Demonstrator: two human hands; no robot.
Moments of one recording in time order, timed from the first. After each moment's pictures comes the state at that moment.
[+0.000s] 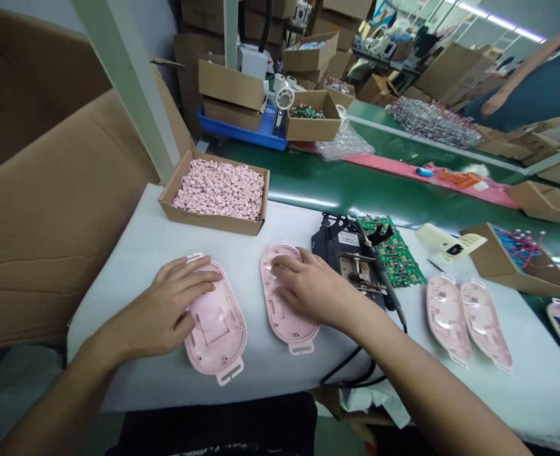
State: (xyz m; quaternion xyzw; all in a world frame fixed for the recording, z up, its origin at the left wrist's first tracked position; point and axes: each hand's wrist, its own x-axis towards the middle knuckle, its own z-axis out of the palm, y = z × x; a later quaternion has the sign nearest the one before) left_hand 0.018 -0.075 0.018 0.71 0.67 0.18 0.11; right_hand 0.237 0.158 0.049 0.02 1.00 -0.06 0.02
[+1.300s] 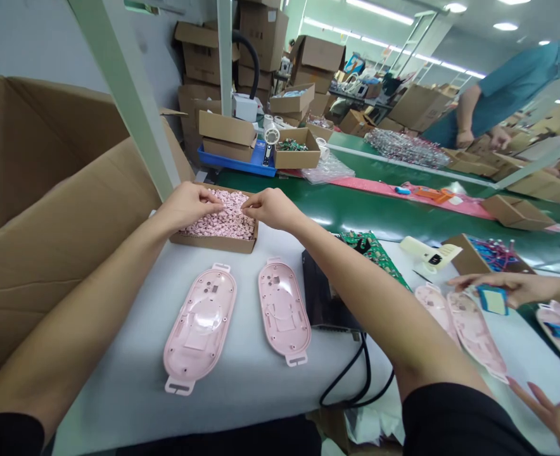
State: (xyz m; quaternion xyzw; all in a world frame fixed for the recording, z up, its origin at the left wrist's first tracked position) left_hand -0.079 0.086 0.083 0.49 0.79 0.34 0.13; right_hand 0.095 0.241 0.090 0.17 0.94 -0.27 -0.11
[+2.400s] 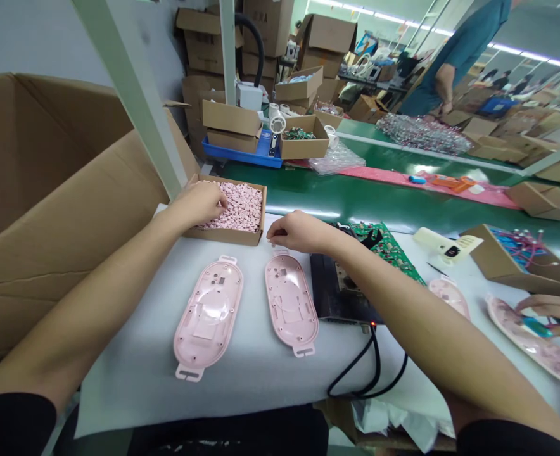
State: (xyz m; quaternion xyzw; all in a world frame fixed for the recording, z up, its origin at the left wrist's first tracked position) left_hand -0.076 0.096 0.079 0.60 0.80 0.03 0.00; right_hand 0.161 0.228 0.085 0.11 0.97 -0.18 0.07
